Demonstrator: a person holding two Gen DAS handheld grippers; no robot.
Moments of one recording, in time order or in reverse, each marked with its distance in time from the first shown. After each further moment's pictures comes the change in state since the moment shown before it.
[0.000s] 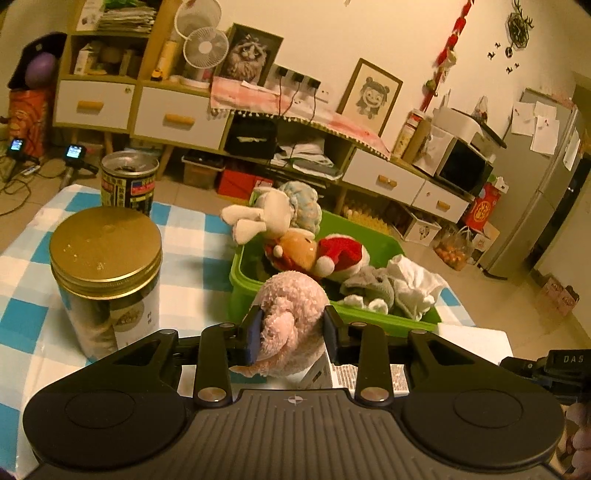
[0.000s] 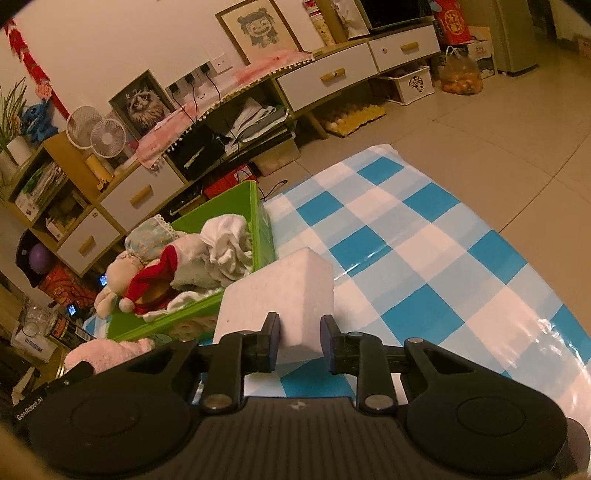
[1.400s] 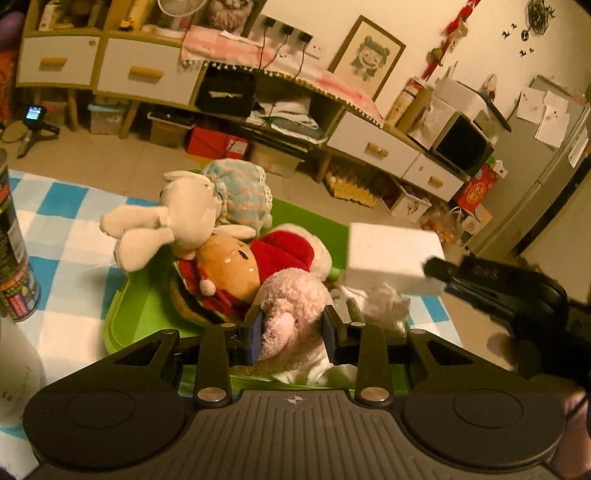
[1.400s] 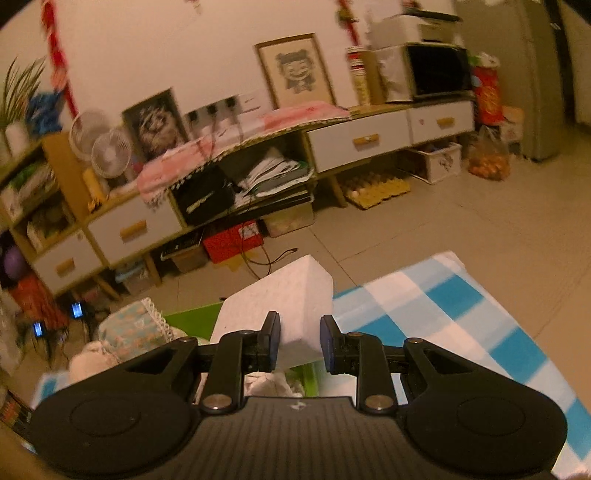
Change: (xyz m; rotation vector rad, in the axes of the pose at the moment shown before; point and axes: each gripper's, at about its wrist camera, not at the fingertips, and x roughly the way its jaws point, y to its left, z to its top) left arm 0.110 -0.035 0.045 -0.055 0.164 -0.061; right arm 0.122 0.094 0.083 -0.241 -0.187 -0.076
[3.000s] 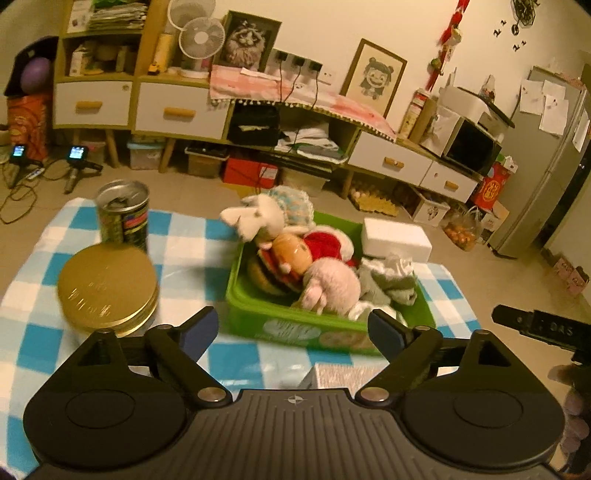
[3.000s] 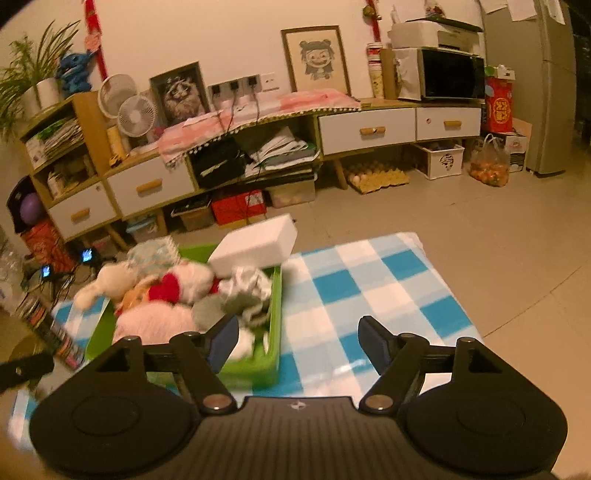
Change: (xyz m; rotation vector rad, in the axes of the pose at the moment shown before) left arm -0.116 0.010 -0.032 0.085 -0.068 0.119; right arm -0.121 -0.036 -0.036 -0.089 0.087 0.024
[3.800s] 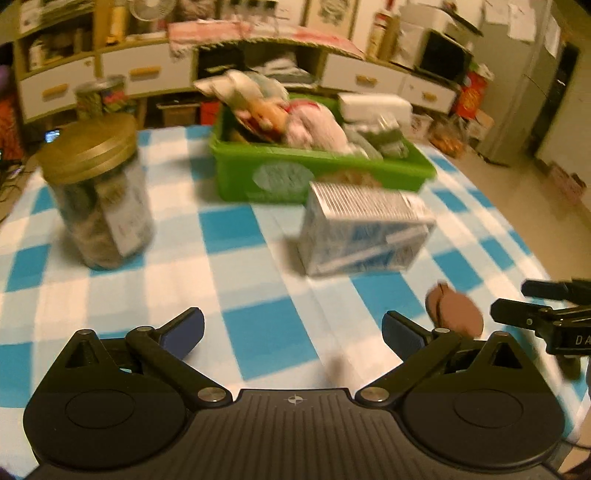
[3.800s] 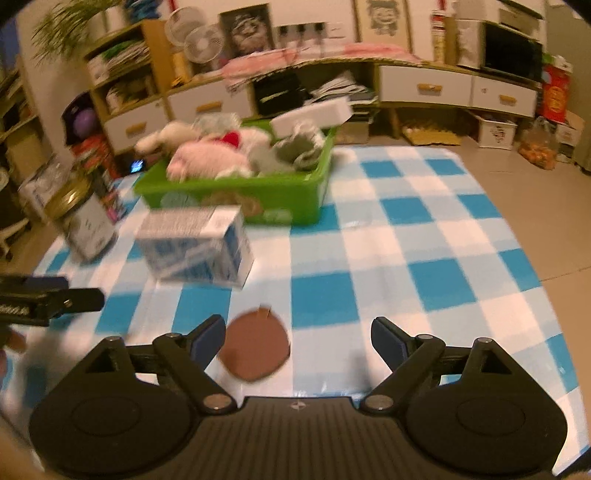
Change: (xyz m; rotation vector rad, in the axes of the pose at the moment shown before) left arm 0.012 0.000 -0.110 0.210 0.165 -0.016; right arm -0.019 -0.003 -0.135 -0.195 0.129 0.154
